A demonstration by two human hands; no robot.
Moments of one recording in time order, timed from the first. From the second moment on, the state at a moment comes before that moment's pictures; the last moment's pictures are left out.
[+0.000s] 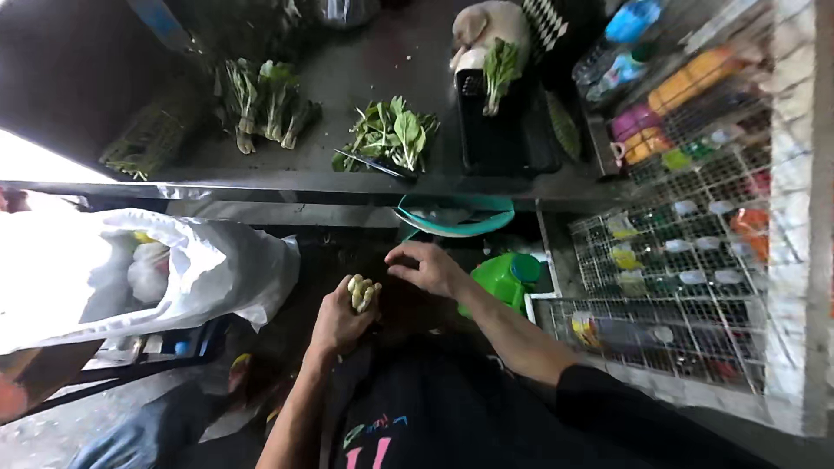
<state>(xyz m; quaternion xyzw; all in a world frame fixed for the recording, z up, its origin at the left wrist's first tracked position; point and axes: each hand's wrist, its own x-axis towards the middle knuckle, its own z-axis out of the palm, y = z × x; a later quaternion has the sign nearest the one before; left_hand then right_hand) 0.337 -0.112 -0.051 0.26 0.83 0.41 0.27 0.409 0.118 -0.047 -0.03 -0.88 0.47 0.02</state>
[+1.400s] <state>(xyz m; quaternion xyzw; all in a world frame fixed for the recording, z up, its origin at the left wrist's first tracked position) 0.070 0.103 -0.069 0.14 0.92 0.15 0.35 0.178 0.241 -0.069 -0.19 -0.92 0.32 -0.13</state>
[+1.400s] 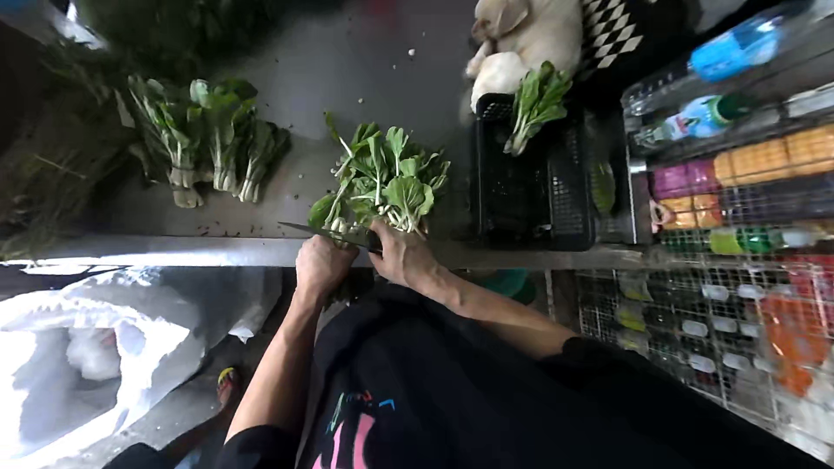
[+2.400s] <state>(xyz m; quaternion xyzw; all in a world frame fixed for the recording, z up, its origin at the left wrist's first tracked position) -0.012 0.074 -0.024 0.27 0.85 0.27 0.37 0.136 0.210 -0.021 -0.26 -0.90 0.34 -0.10</state>
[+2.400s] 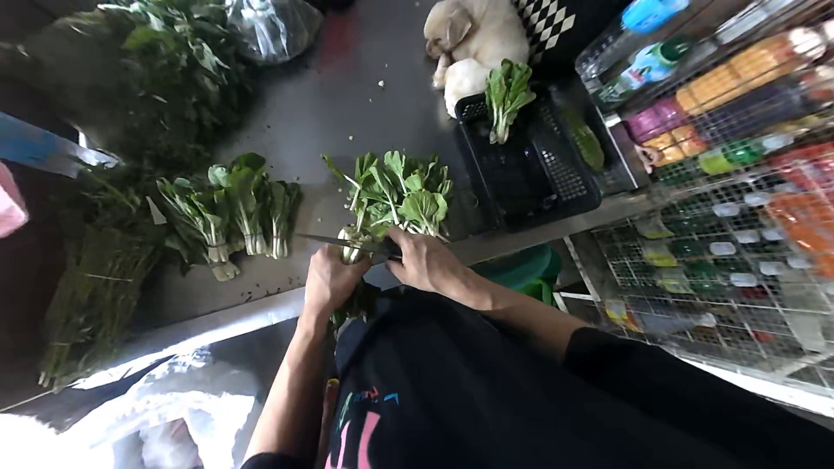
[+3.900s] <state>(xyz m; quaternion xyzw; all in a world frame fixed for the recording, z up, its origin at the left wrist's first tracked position) 0.011 0.100 -0.021 0.34 0.85 0.24 0.32 0.162 0.280 -0.075 -0.32 -0.84 0.44 0.02</state>
